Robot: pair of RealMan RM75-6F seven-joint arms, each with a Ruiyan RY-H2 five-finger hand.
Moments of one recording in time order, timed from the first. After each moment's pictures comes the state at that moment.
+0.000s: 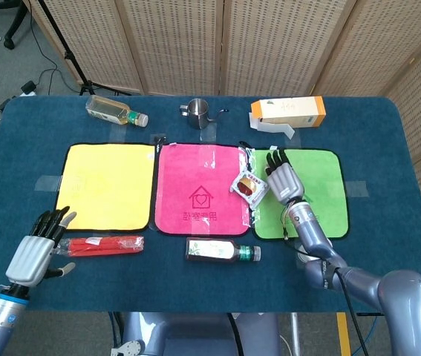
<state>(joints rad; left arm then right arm) -0.20 -1.29 0.03 -1.55 1.58 1.38 0.03 0.95 -1.66 0.05 -1.04 -0.88 0.89 -1.09</state>
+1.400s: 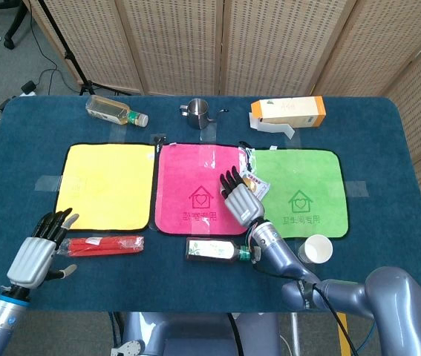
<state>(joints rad) -0.20 -1.28 0.04 -1.55 1.61 1.38 0.02 1.00 -1.71 0.05 -1.27 -0.92 0.98 -1.20</state>
